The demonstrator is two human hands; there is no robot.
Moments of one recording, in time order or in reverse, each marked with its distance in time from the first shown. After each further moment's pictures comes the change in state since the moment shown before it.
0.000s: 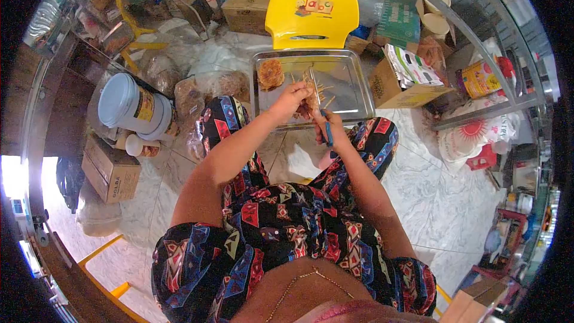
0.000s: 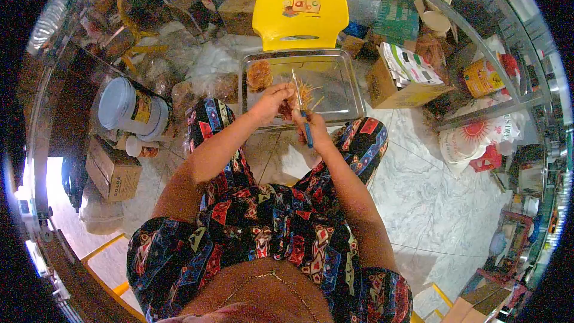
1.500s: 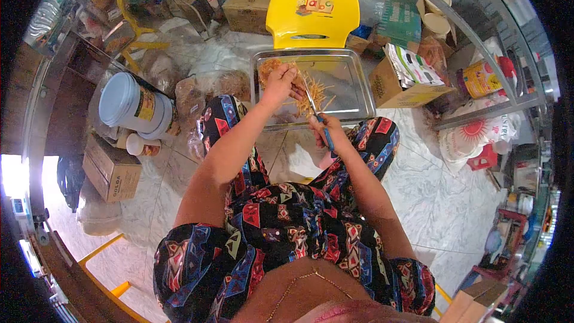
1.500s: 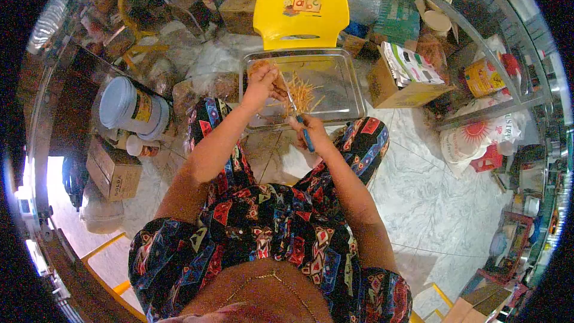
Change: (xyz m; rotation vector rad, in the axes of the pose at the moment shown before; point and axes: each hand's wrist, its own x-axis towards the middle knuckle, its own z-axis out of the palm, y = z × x) left_hand 0.005 0.026 -0.019 0.030 0.204 0.207; right_hand -0.003 0.008 -0.001 -0.155 -0.089 -0.047
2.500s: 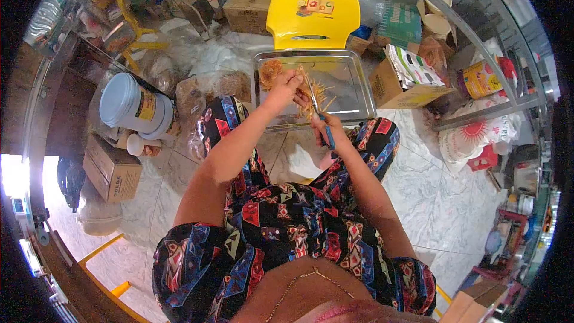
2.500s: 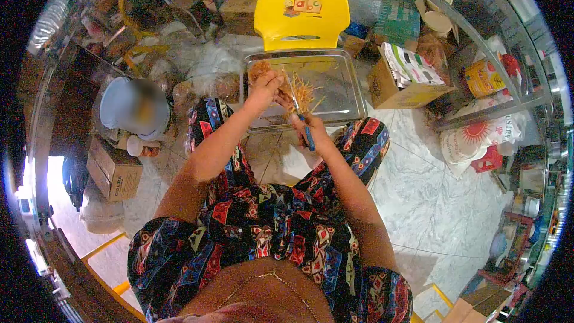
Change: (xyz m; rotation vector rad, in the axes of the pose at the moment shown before) left_hand -0.005 -0.005 0.005 0.042 -0.080 -0.047; right_hand 0.005 0.004 -0.003 0.017 0.007 -0.008
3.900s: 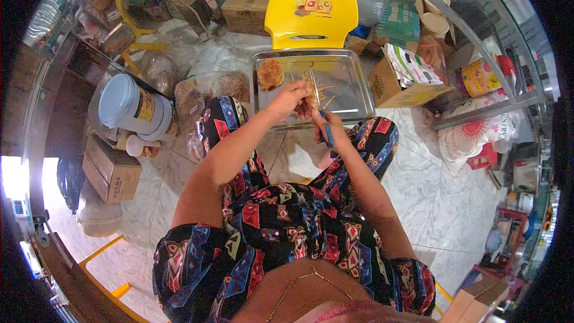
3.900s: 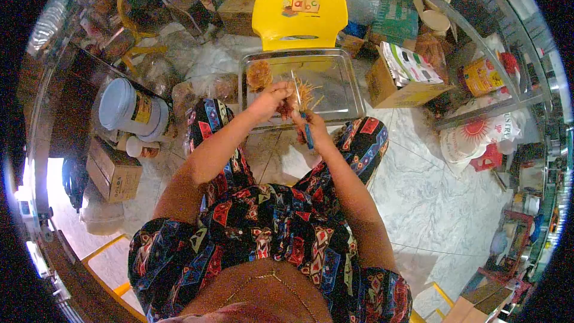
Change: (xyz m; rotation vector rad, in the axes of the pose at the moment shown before) left_hand -0.011 -0.006 0.010 0.017 -0.181 -0.179; right_hand 0.004 0.001 0.002 0.181 0.082 0.044
